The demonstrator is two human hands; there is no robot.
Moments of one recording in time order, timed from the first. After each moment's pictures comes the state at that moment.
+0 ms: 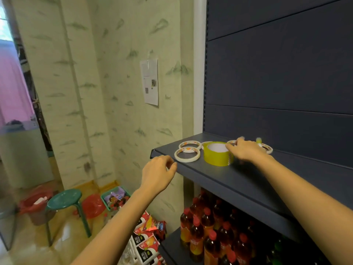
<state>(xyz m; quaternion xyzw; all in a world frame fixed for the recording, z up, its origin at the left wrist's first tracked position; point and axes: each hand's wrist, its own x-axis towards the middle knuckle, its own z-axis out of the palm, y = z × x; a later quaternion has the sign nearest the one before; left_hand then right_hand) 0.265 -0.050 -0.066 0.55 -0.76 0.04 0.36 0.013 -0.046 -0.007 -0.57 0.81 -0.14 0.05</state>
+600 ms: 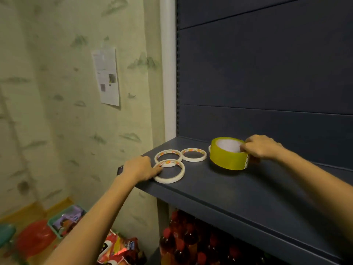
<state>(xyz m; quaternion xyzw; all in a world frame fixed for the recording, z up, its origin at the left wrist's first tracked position) 0.240 -0.209 -0.048 0.56 -0.83 -0.02 0.06 -0.051 -0.079 0.006 -0.50 0.85 -0.15 0.03</state>
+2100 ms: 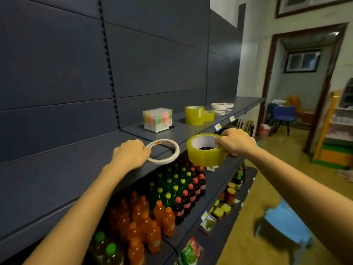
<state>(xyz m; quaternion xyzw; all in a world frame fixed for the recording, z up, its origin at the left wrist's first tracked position) -0.071 0.259 -0.026 -0.11 -0.98 -0.12 0.13 -0.025 0.536 -0.016 0.14 0.96 -0.20 -0.17</state>
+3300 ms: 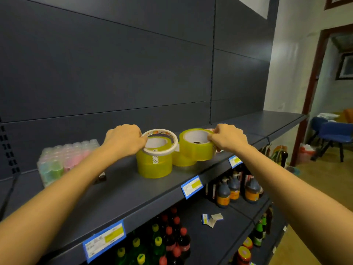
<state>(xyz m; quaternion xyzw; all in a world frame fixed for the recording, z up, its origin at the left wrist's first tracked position) -0.382 0.545 0.035 -0.05 -0.97 -0.02 0.22 -0.397 0.806 0.019 0.03 0.96 -0.19 -0.20</state>
